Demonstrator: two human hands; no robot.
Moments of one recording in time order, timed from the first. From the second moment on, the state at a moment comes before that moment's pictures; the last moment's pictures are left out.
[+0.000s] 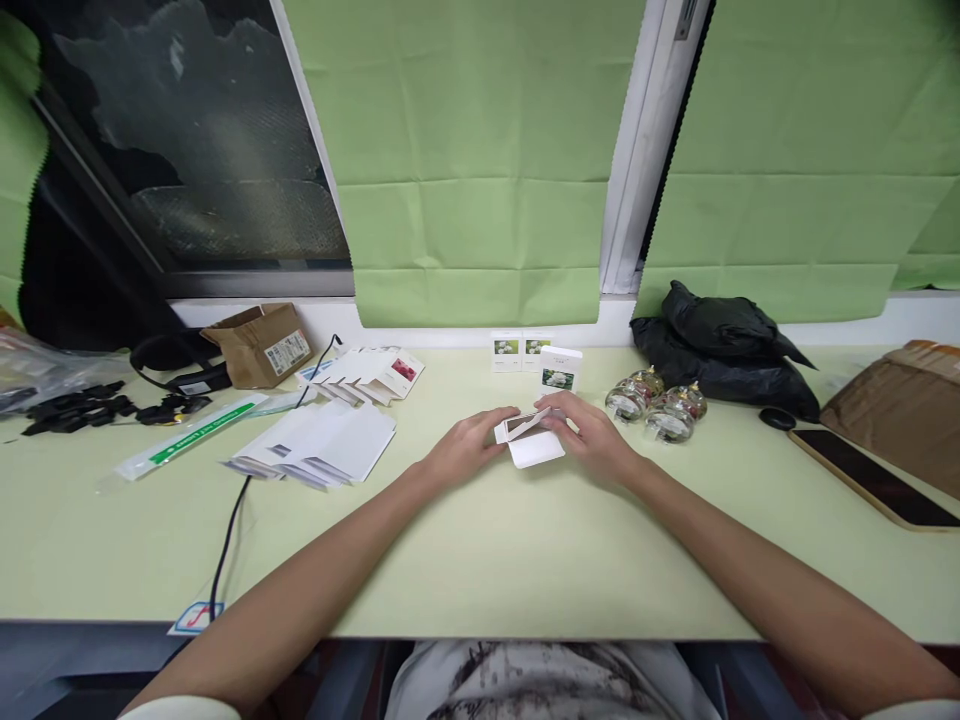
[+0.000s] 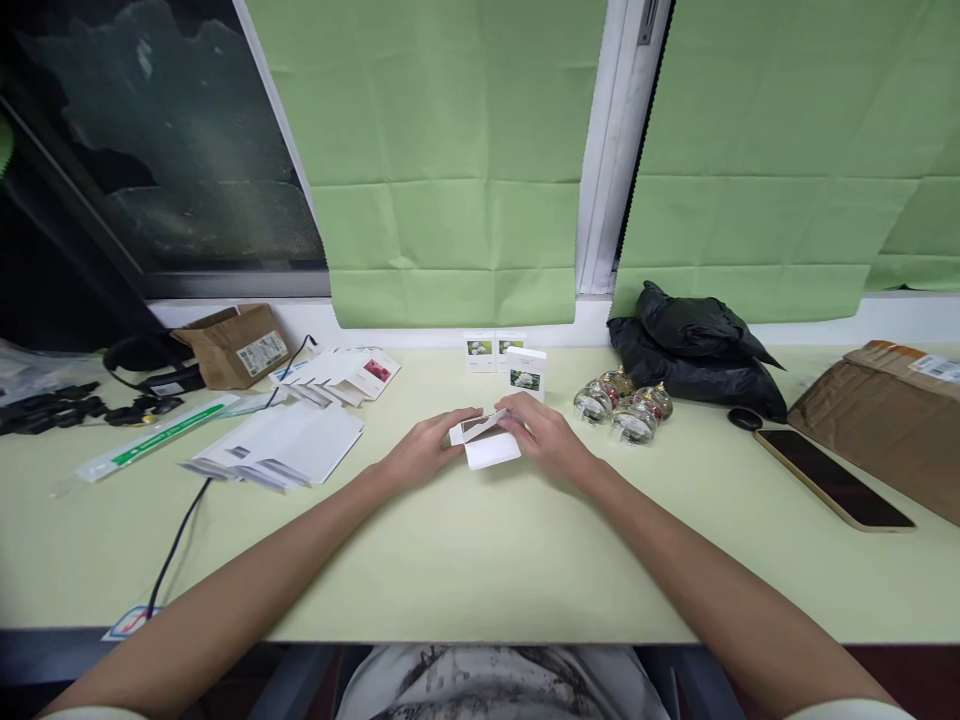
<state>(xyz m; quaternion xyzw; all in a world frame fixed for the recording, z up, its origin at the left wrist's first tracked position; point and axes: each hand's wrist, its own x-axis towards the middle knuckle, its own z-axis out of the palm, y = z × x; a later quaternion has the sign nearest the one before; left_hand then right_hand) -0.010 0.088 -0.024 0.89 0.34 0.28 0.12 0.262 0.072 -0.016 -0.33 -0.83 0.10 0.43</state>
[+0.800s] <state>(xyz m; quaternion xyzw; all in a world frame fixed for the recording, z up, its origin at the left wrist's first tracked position) -0.011 0.093 -0.023 0.87 0.37 0.29 0.14 0.268 0.065 0.010 -0.26 -0.89 -0.15 0.34</state>
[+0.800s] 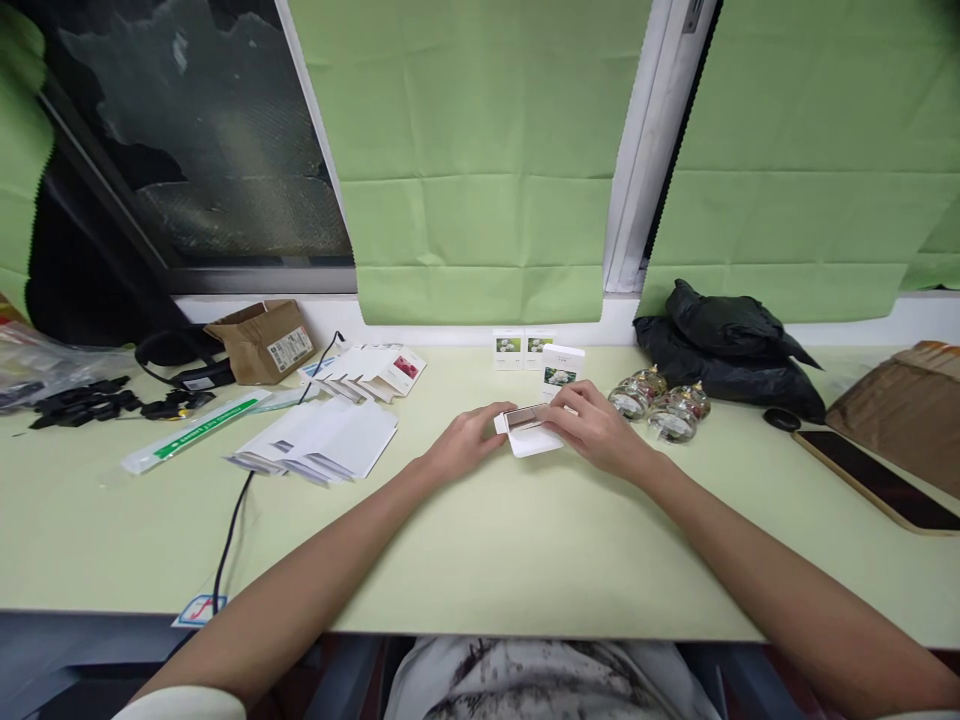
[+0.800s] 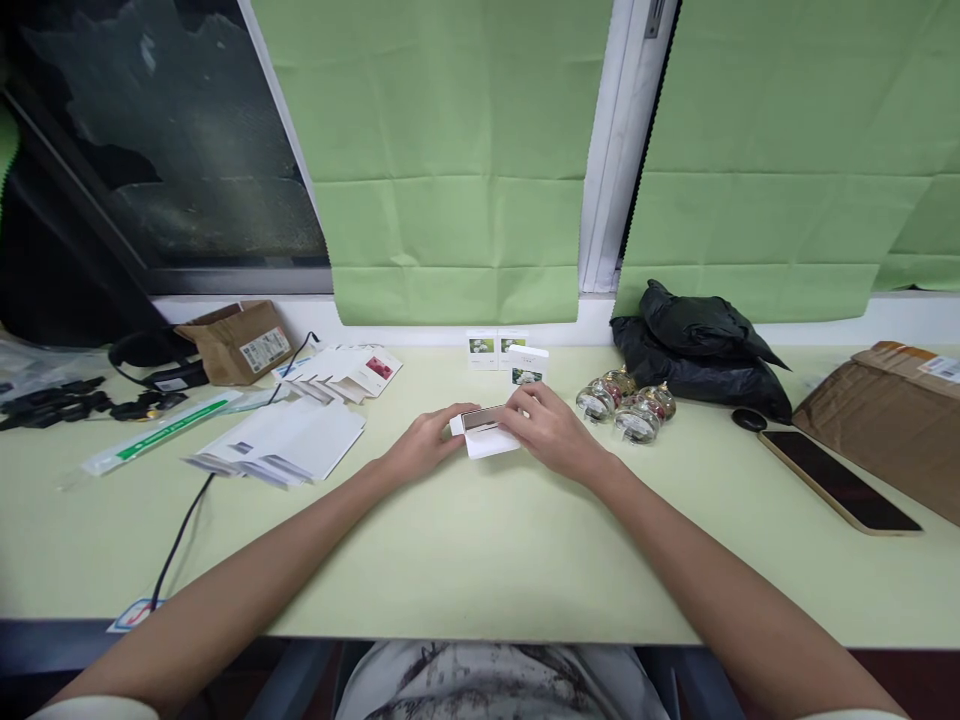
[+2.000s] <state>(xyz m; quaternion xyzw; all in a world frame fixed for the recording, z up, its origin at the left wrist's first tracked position) -0.010 0.092 -0.025 0.87 0.35 0.31 0.15 0.262 0.066 0.000 -0.30 -0.88 -0.16 0.33</state>
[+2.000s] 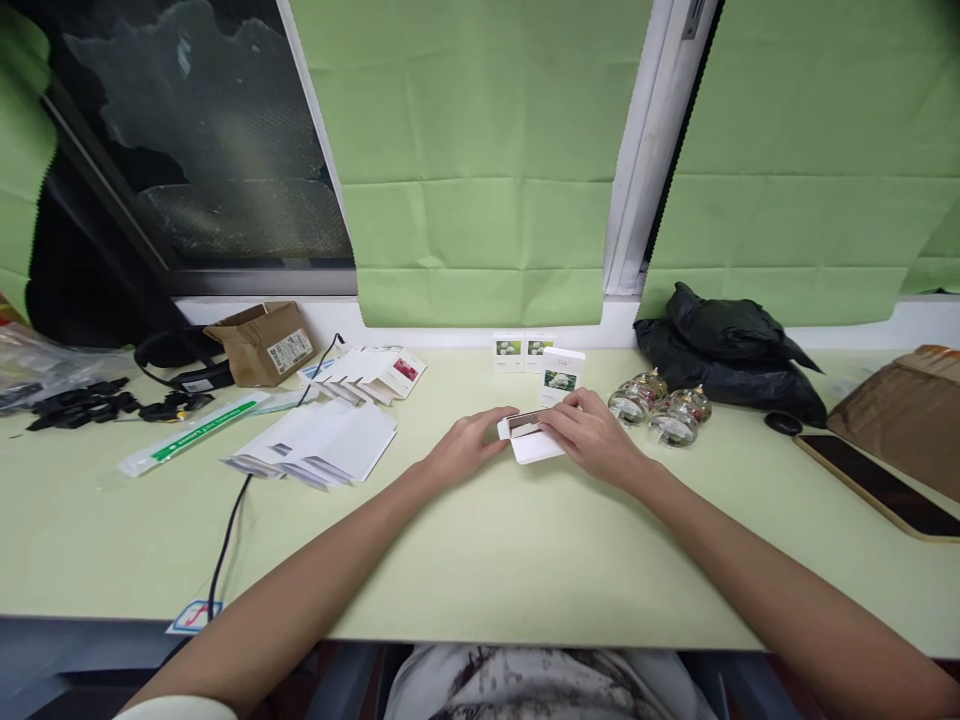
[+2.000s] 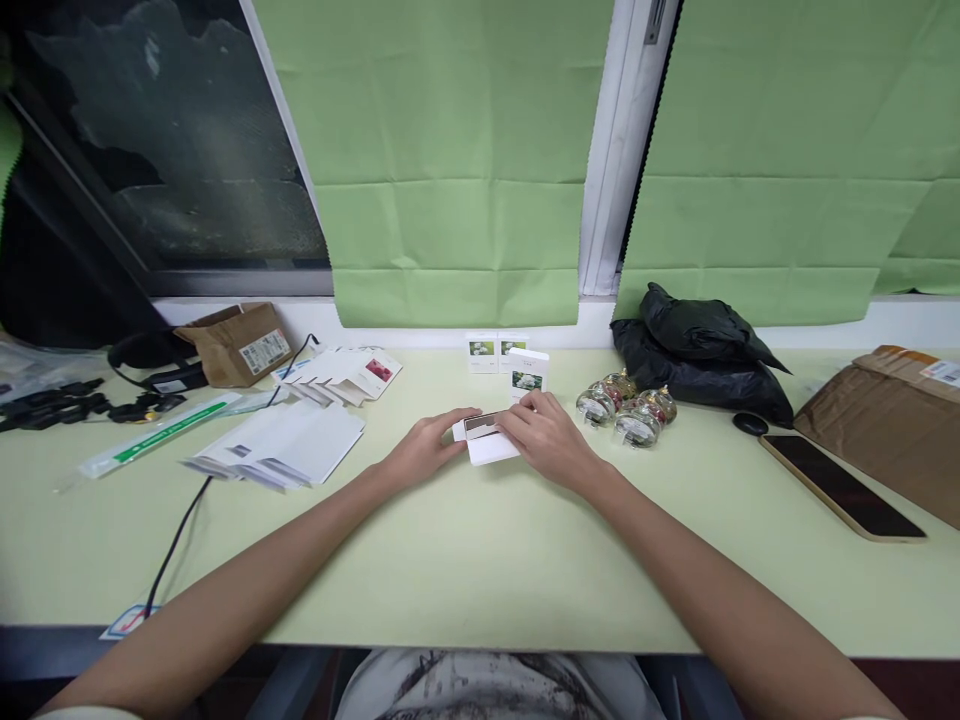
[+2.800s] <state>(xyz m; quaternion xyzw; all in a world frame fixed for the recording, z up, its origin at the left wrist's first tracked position) -0.014 0.100 -0.036 0.89 0.35 0.30 0.02 0.262 0.051 0.011 -0.40 -0.90 -0.08 0.14</state>
